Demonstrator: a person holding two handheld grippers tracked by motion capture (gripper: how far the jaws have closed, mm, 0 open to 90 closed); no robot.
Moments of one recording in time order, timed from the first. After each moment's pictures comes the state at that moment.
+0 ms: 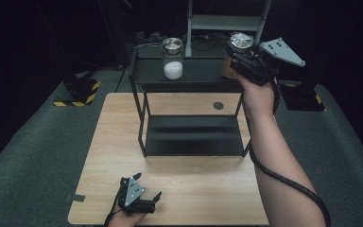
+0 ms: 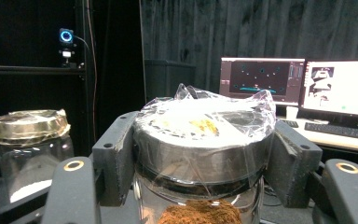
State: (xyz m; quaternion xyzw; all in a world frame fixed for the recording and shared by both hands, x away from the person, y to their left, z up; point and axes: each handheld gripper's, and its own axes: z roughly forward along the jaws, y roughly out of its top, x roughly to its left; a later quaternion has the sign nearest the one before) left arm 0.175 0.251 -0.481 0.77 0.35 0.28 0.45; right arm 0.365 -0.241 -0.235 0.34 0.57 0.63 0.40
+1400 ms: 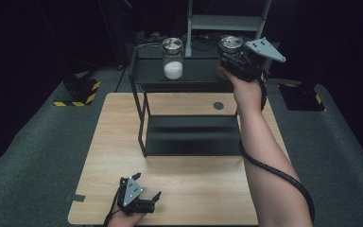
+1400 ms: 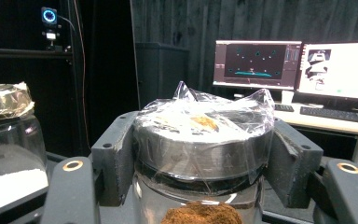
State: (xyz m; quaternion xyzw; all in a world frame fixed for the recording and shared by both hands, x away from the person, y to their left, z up) left arm 0.175 0.254 -0.483 0.76 0.36 0.27 0.46; right arm 0.391 -0.219 -0.244 0.36 0.58 0.61 0.40
